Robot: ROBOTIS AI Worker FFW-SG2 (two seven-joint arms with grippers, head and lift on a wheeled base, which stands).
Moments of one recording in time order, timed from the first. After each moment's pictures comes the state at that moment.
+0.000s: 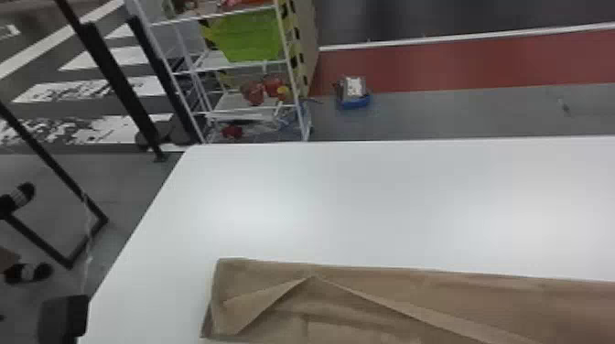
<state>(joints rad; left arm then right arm) 0.64 0.00 0.63 -2.56 0.11 1.43 -0.58 0.49 -0.49 -0.26 -2.08 0.29 0.21 1.36</state>
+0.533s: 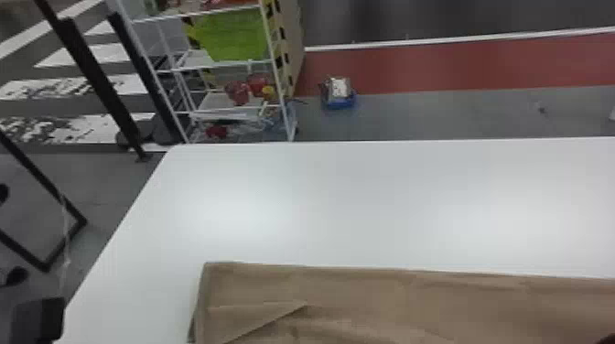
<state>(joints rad) 0.62 0.00 0.64 -2.56 0.10 1.46 -0.58 0.53 -0.49 -0.35 -2.09 0.22 0.16 1.36</state>
